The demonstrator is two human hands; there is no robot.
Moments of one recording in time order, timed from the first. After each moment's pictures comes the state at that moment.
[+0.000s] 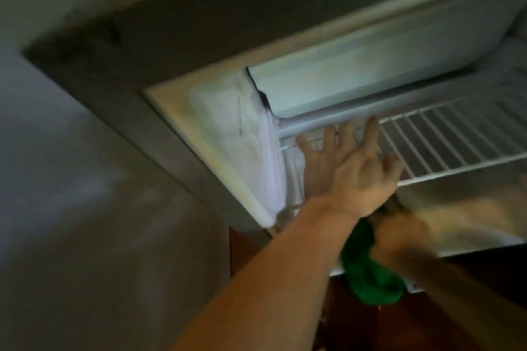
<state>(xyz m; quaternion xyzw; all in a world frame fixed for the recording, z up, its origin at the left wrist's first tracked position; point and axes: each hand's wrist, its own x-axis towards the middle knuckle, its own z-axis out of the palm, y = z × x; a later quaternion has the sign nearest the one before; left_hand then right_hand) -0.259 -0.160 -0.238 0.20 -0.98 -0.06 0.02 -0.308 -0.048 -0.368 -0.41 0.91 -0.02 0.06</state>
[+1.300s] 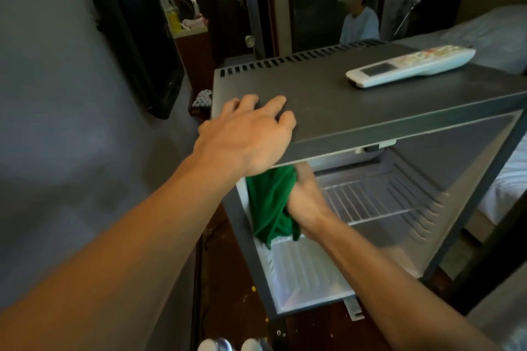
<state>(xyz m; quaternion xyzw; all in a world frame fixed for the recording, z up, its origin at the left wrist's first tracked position) -0.182 -0.178 0.008 0.26 -0.96 -0.06 0.05 -0.232 -0.103 -0.107 -0.28 0.60 -0.72 0.22</state>
